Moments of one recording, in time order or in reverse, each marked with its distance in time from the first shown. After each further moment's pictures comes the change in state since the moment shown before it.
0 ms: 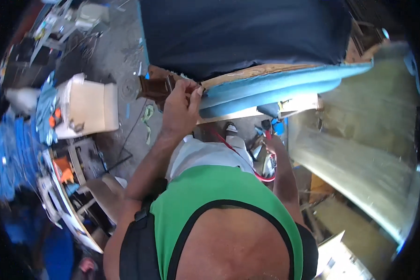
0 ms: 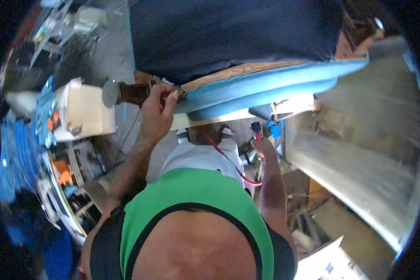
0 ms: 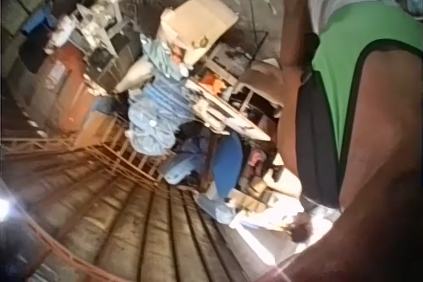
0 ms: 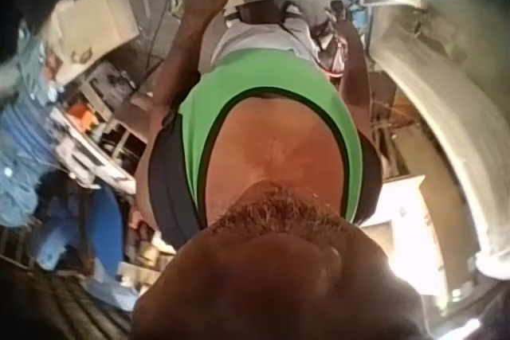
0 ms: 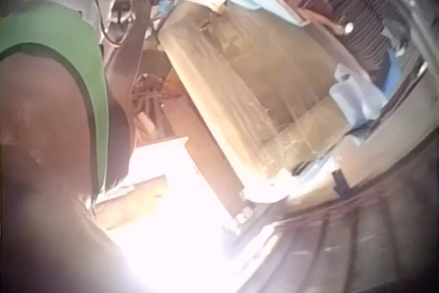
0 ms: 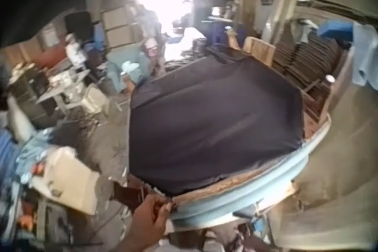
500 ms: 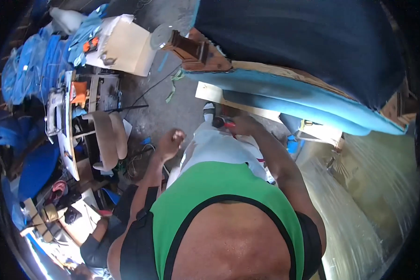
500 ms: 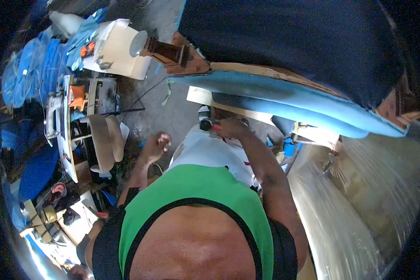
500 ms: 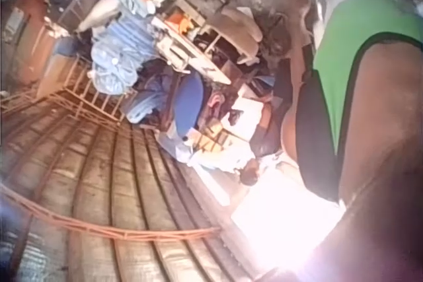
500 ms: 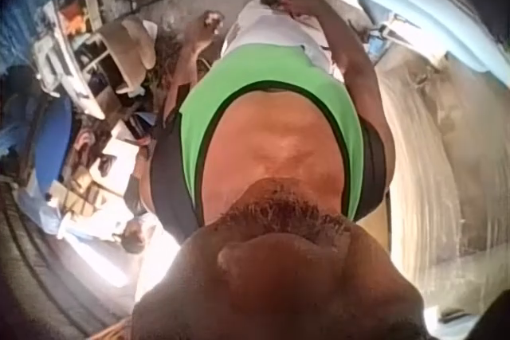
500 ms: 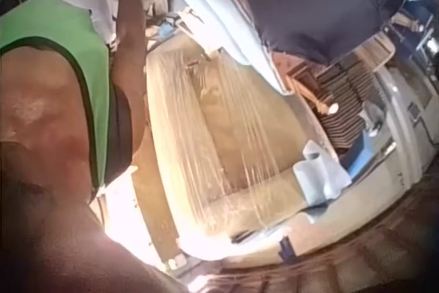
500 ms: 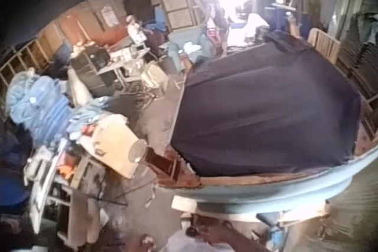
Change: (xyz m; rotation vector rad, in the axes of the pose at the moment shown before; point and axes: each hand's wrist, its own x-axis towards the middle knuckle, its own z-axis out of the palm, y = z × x) left_hand -0.245 -0.123 -0.012 -0.204 0.062 -0.739; right_hand -0.005 -0.167 0.076 -0.985 -0.476 -1.056
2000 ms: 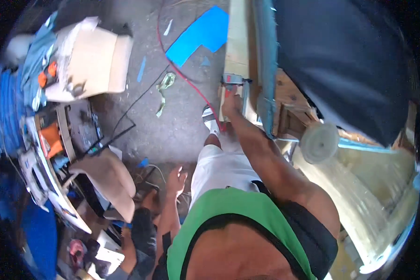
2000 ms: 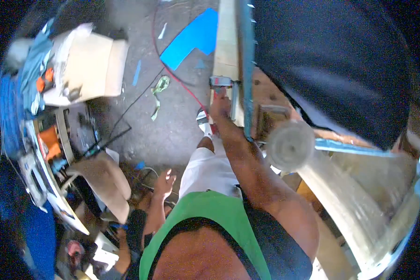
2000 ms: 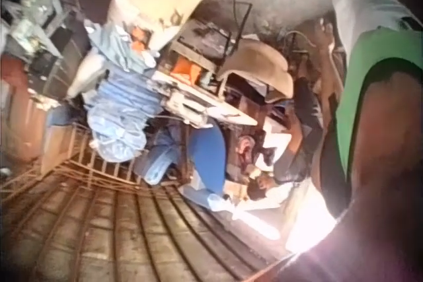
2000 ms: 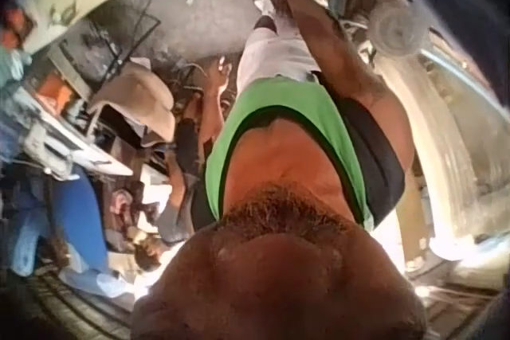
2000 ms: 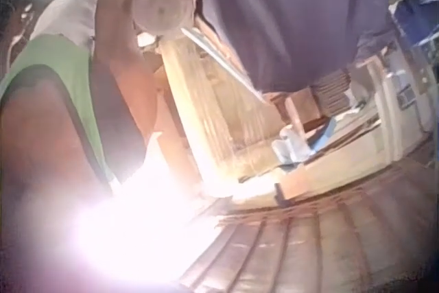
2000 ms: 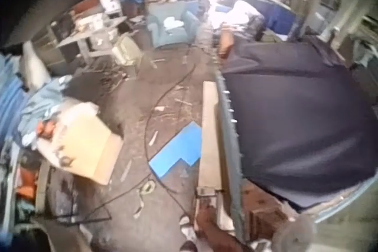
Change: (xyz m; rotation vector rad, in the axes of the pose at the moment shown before) left_hand 0.102 -0.151 -0.223 0.398 -0.083 -0.270; right_hand 0.358 -0.084 -0.047 0.275 0.703 0.846
